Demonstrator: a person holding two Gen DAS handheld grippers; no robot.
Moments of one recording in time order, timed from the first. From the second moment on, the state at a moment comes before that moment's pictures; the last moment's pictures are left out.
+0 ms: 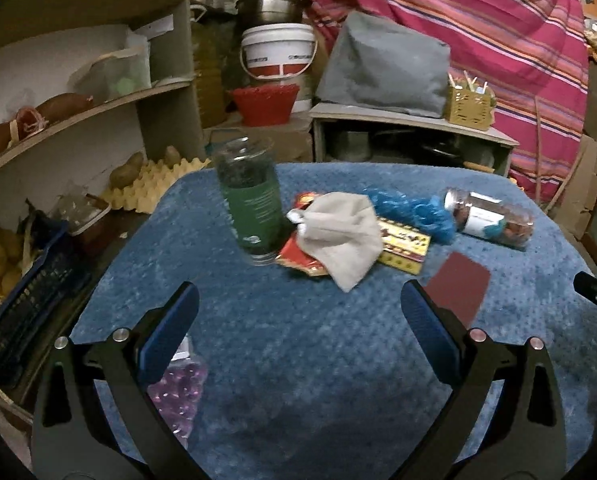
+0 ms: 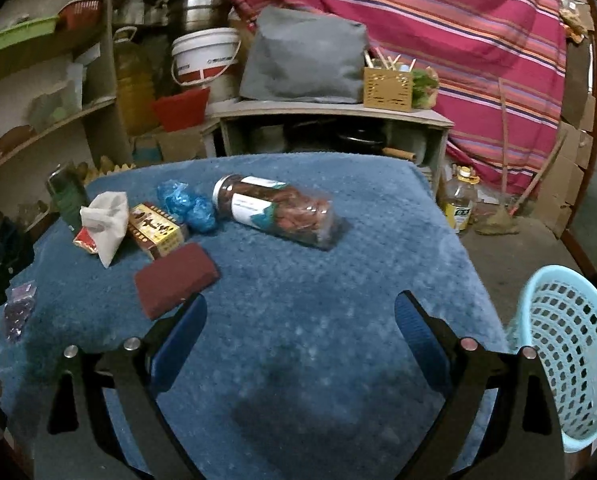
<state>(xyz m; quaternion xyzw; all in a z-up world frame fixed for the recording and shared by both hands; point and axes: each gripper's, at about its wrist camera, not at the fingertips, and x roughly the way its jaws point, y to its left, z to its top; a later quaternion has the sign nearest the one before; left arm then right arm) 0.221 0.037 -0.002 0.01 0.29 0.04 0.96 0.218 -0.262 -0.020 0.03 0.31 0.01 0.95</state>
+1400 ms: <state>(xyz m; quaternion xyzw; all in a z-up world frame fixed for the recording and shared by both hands) 0.361 -0.004 -0.048 0.01 0.35 0.03 0.94 0.293 -0.263 -0.025 0.00 0.30 -0.03 0.95</state>
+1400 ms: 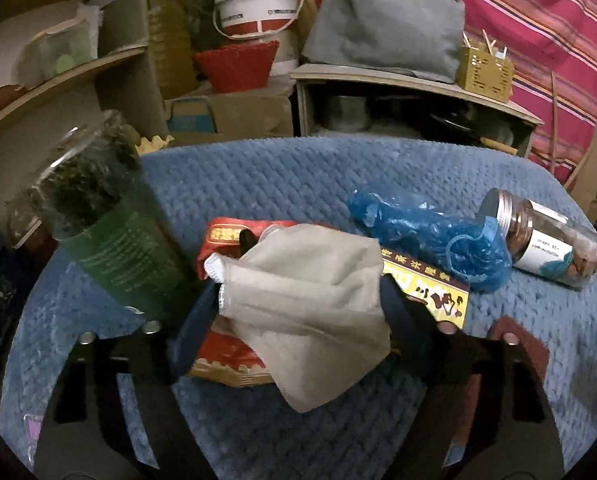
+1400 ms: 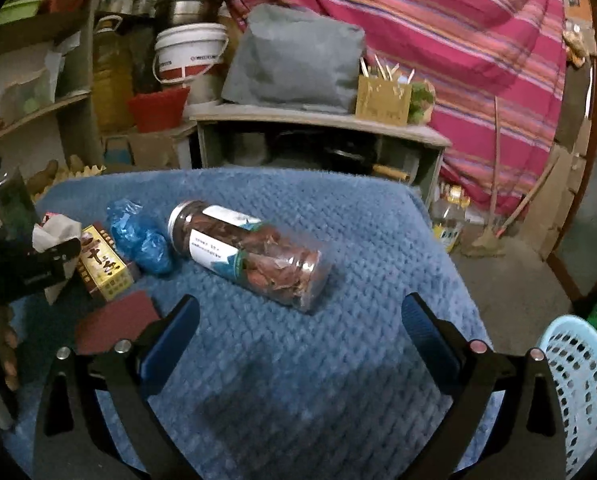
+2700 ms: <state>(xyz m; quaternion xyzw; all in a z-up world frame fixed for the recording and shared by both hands) 0.225 0.136 0.007 -0.05 0.29 0.07 0.95 0.275 -0.137 -0.051 -0.06 0.37 0.08 0.92</state>
